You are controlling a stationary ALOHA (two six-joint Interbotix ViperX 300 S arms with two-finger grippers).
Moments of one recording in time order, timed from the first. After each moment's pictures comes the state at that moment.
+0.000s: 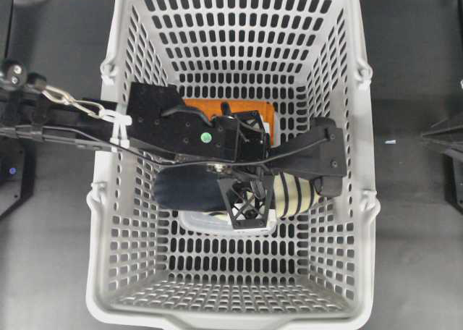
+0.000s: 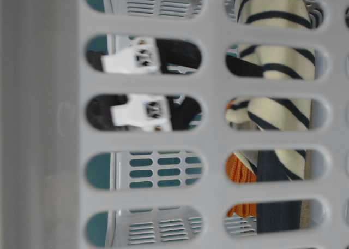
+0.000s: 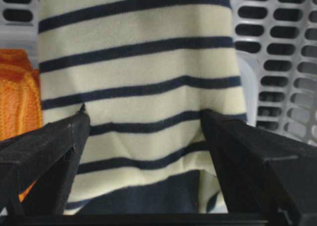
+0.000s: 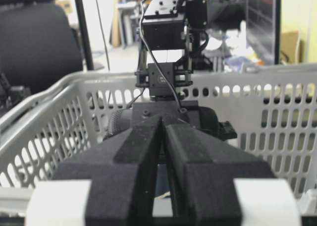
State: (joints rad) left arm -0.07 0.33 -0.14 0.04 1.04 -0.14; right arm 0.08 -1.10 1.21 0.01 -0.20 0.04
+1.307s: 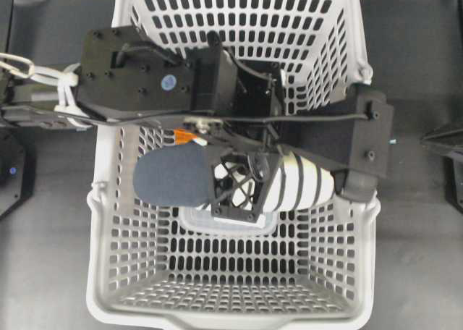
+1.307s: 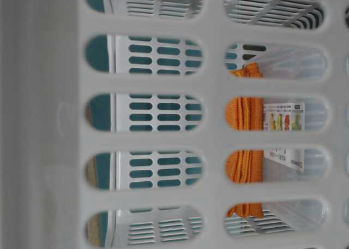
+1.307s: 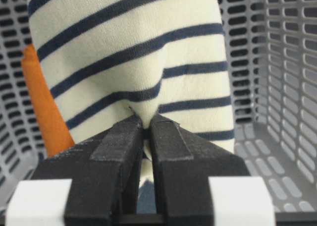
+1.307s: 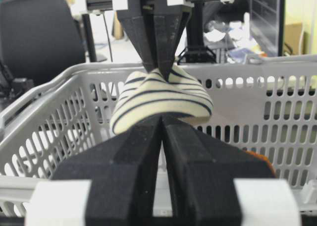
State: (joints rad) left arm -0.10 0.36 -0.77 0.04 1.62 0.08; right arm 0.08 -1.13 1.22 0.01 -0.17 0.04
